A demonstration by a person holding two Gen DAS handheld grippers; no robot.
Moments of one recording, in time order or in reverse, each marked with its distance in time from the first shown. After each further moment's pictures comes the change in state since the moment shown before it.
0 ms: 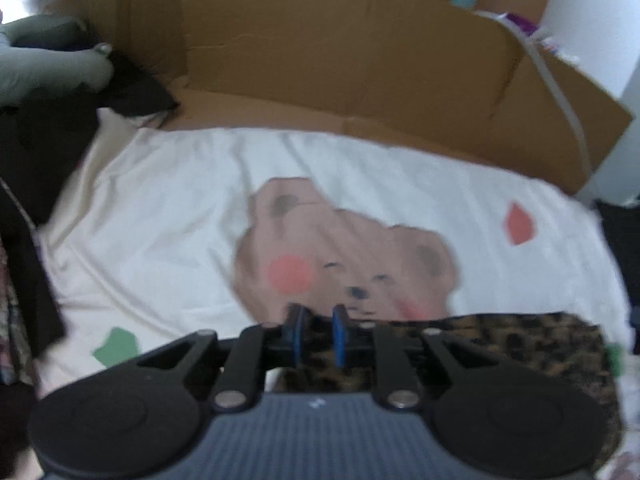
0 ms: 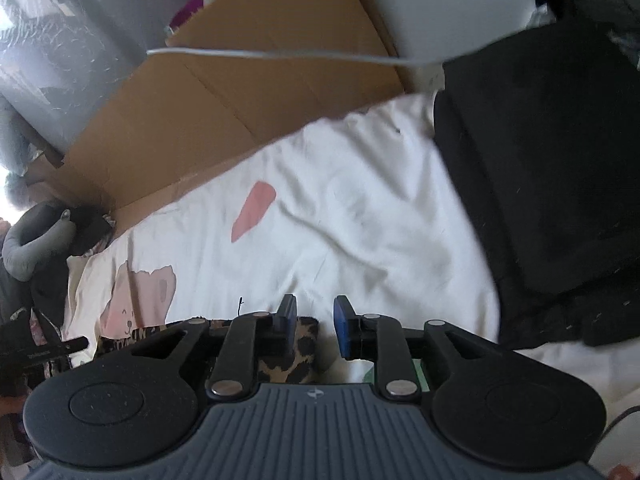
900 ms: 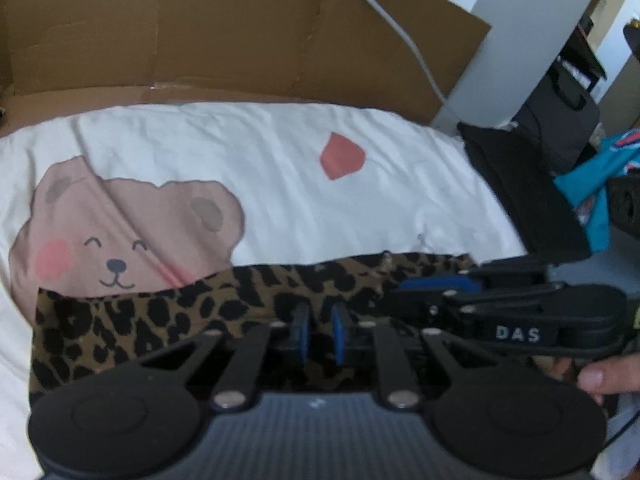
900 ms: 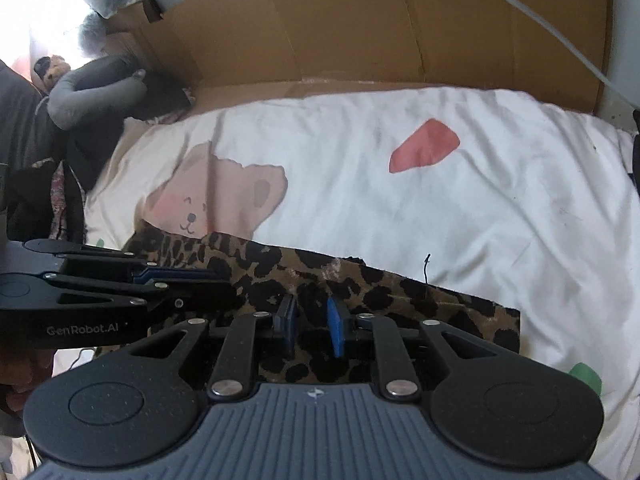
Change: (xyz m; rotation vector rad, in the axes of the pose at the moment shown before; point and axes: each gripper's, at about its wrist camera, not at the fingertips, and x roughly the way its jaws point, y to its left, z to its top) left arm 0.037 -0.099 -0.034 0.214 0.073 -0.305; right arm 0.070 0.116 -0.038 -0.389 0.179 0.085
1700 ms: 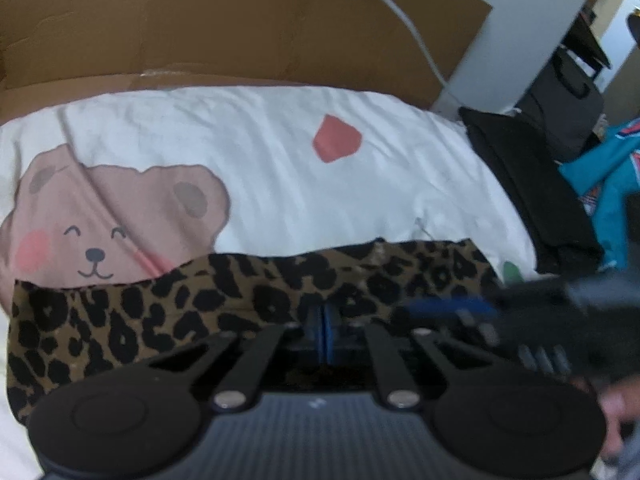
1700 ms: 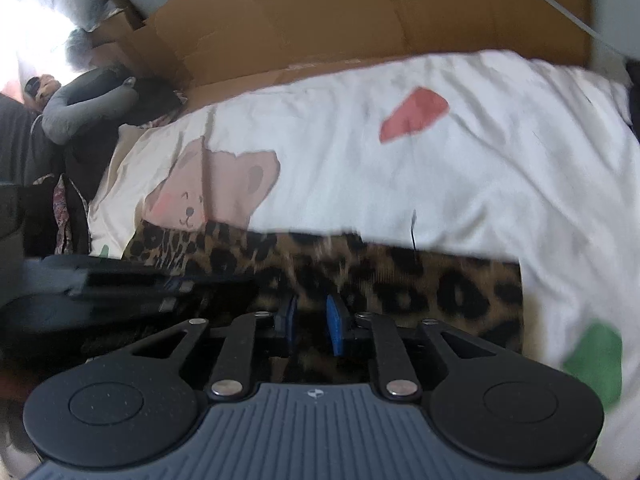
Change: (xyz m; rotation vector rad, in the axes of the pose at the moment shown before) left arm 0.013 -0.009 -0.002 -0.006 0.037 -0.002; right arm -0.004 -0.007 -0.020 0.082 0.035 0.034
